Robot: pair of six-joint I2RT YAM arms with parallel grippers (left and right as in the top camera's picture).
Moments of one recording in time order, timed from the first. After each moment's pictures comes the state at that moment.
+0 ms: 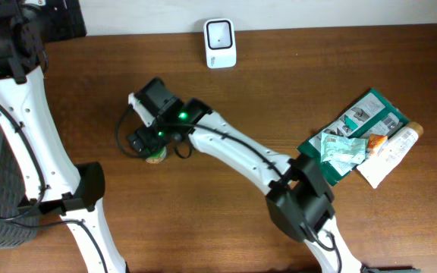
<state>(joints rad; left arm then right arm) 0.10 2.25 3.14 -1.56 -0.12 0.00 0.83 2.26 2.00 -0.72 -0.20 0.15</state>
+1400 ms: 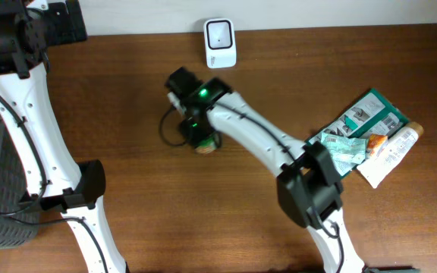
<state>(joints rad) 0.10 2.27 3.14 -1.59 -0.14 0.00 0.67 2.27 2.05 -1.15 -0.01 0.02</state>
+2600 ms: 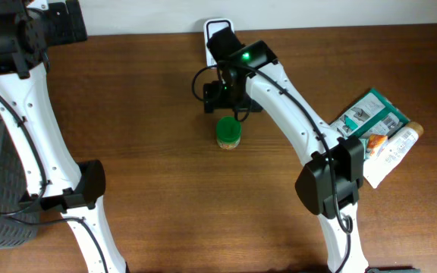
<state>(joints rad) 0.10 2.27 3.14 -1.59 -0.14 0.00 0.51 2.25 2.21 -1.30 -0.05 0.49</state>
